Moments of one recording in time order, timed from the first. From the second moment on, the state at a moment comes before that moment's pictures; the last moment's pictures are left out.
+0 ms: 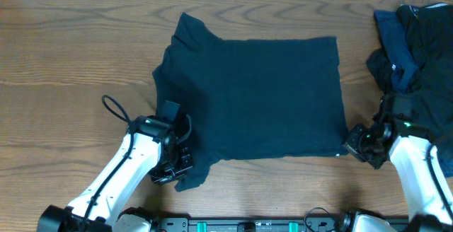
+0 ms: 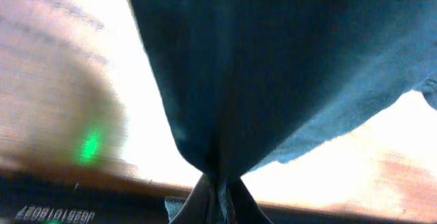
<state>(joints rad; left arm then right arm) -0.33 1.33 0.72 -1.10 0.21 -0.66 -0.24 1.28 0.70 -0.86 -0.13 0.51</state>
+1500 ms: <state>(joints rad) -0.26 1.39 1.00 -0.87 0.00 -0.53 -0.23 1.50 0.73 -0.46 -0.17 0.54</state>
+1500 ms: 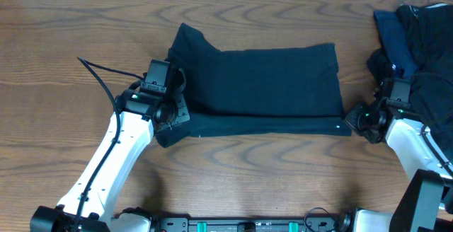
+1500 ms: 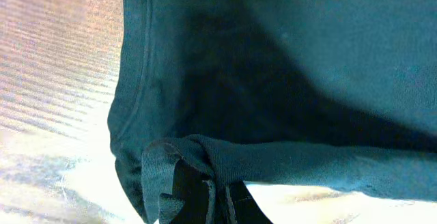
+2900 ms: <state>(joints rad) -0.26 1.52 1.00 -0.80 -0.18 -0.53 -0.13 1.53 0.73 -0.24 -0.13 0.54</state>
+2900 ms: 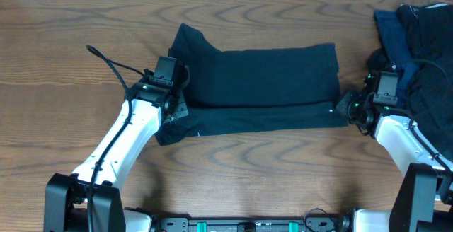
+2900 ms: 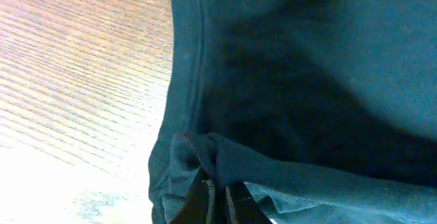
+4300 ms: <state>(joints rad) -0.26 1.53 0.98 -0.63 -0.21 -0.53 -0.09 1.63 0.79 -0.13 -0.05 0.44</state>
